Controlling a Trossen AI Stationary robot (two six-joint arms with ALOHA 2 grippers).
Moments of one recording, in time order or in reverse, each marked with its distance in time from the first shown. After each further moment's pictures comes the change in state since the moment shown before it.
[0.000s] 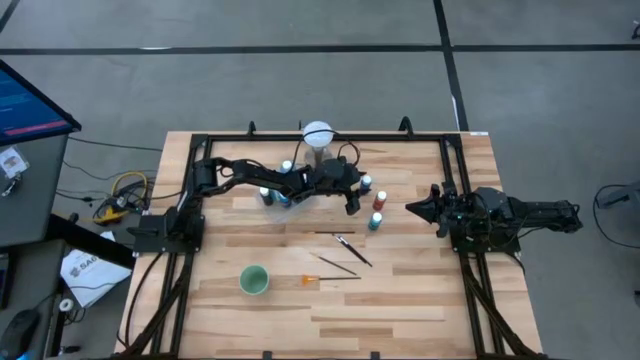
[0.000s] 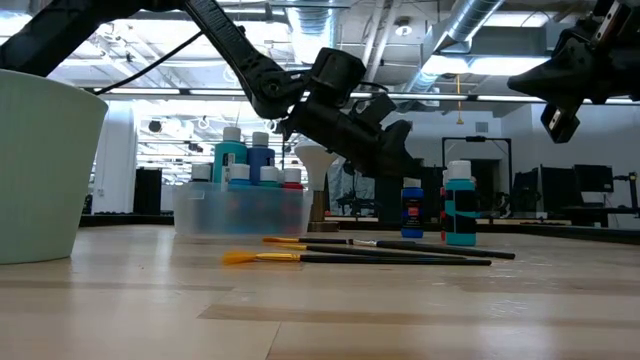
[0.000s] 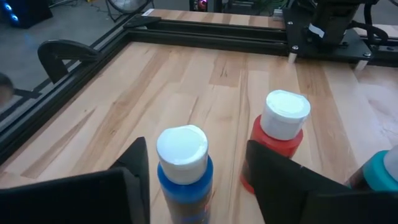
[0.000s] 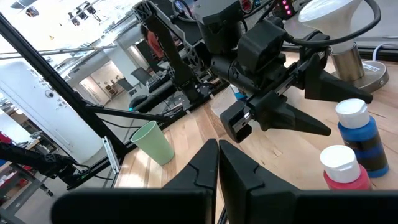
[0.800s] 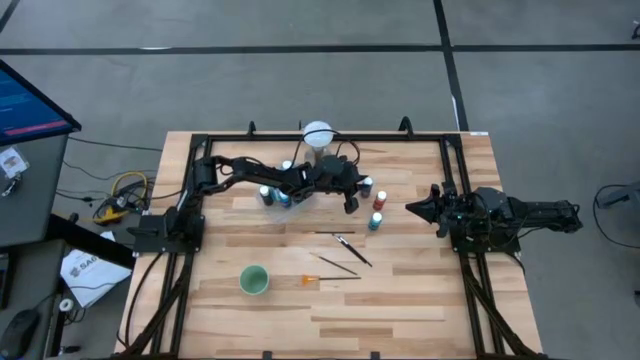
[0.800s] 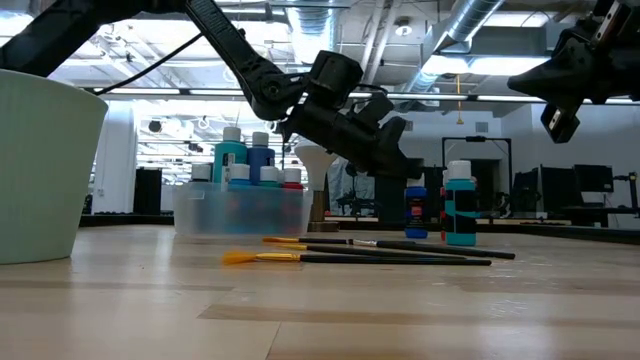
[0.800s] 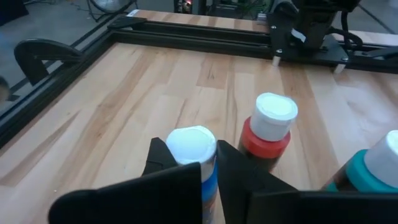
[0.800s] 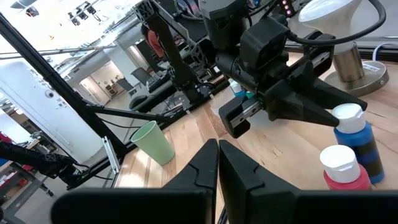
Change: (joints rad) left arm 0.020 0.000 0.000 0.007 0.094 -0.011; right arm 0.000 0.000 0.000 0.000 0.000 0.000
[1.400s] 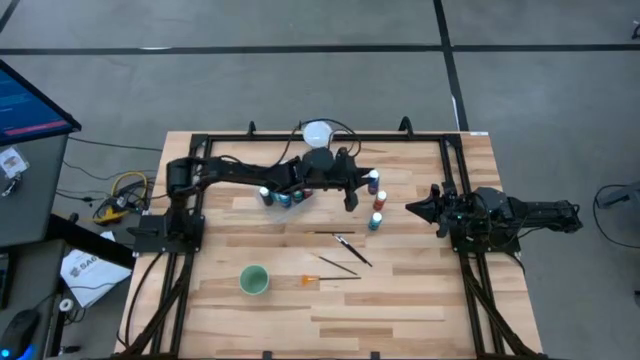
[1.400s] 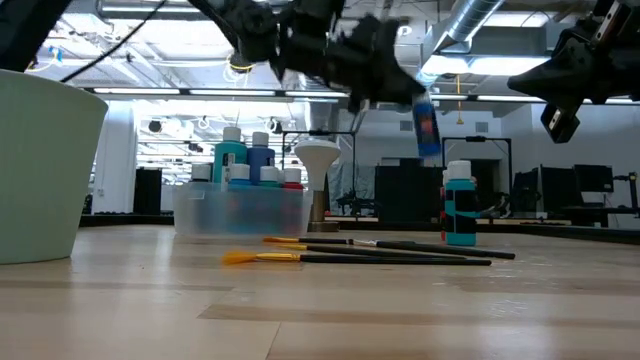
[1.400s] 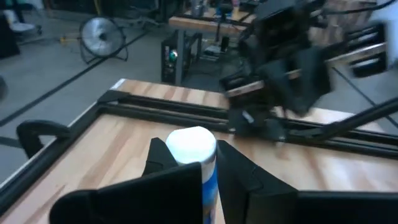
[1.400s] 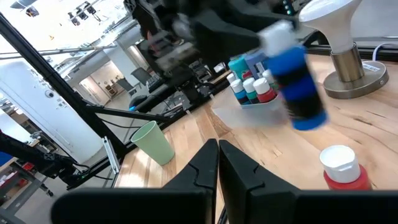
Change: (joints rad) left arm -0.064 -0.226 -0.002 -0.039 -0.006 -0.081; right arm 0.000 0.000 0.000 0.000 0.000 0.000
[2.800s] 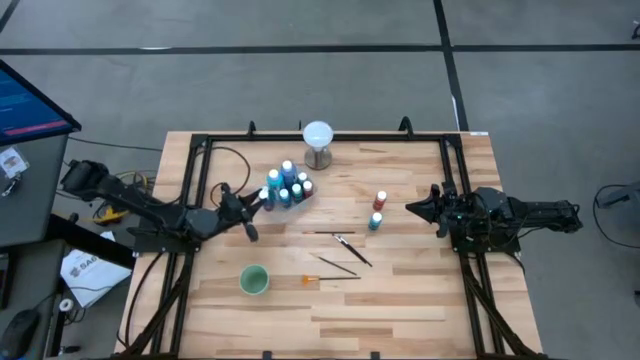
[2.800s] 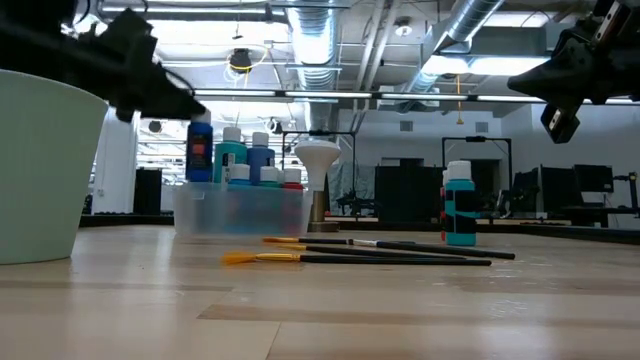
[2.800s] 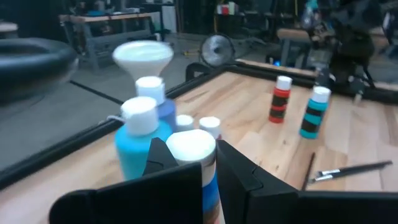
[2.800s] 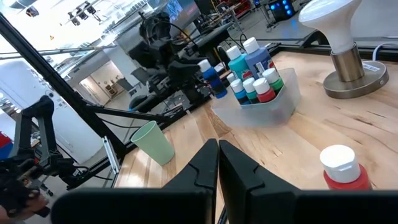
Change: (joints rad) left arm -0.478 -1.070 -1.182 0.100 -0.972 -0.122; right arm 0.000 0.000 0.000 0.000 0.000 0.000
